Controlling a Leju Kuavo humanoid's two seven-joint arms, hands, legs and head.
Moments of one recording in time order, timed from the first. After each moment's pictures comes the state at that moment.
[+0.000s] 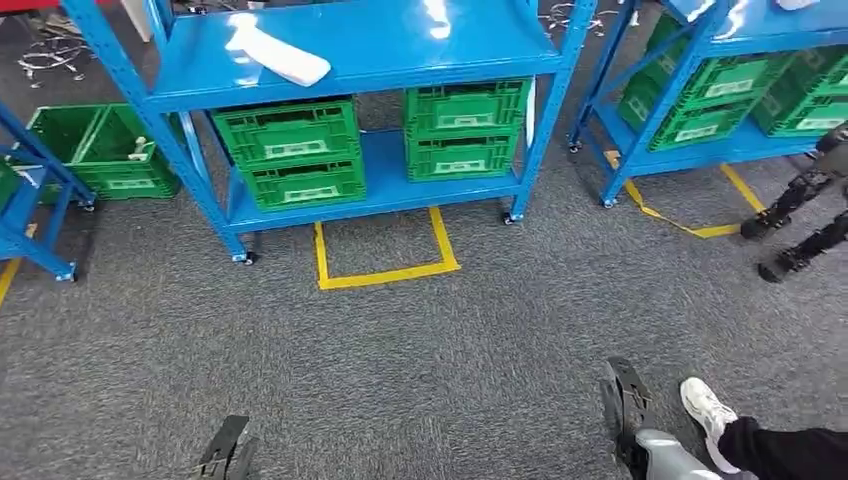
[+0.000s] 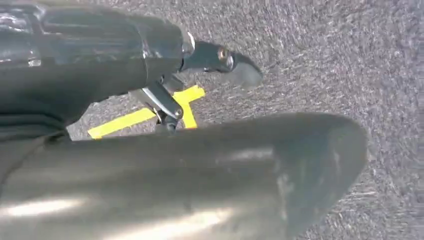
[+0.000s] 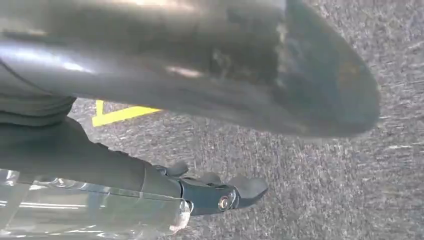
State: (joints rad) left arm -0.30 0.23 -1.01 -0.39 0.76 0.02 0.06; right arm -0.32 -0.35 0.52 -0.34 -0.68 -0.08 0.13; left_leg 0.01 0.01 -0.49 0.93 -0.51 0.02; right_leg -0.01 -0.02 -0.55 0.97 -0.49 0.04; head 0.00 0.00
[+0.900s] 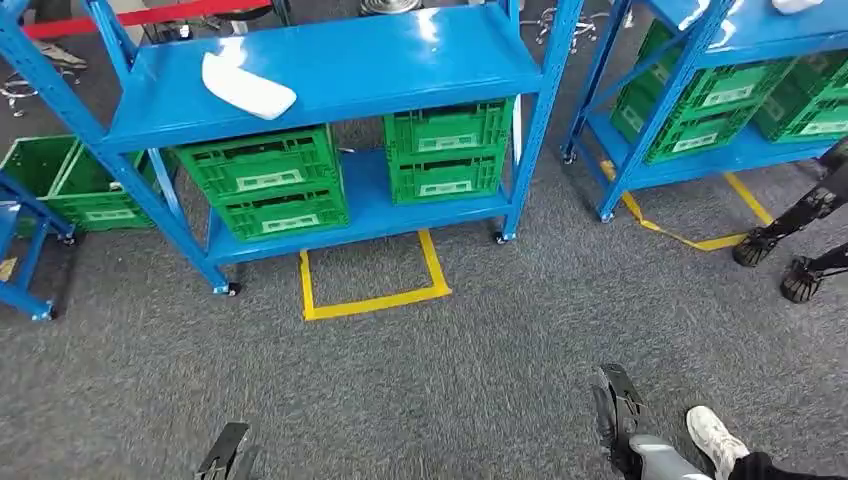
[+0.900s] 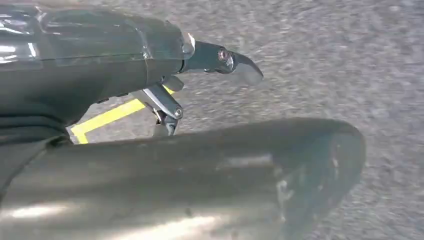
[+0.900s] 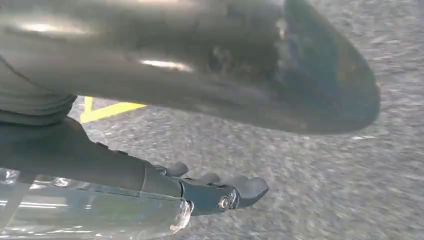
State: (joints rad) left arm -0.29 0.22 -1.01 -0.38 0.75 0.02 0.06; right arm -0.31 -0.33 0.53 -0.33 -0.69 -0.08 0.14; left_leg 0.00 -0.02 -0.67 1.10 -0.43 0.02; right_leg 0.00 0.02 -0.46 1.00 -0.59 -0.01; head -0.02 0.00
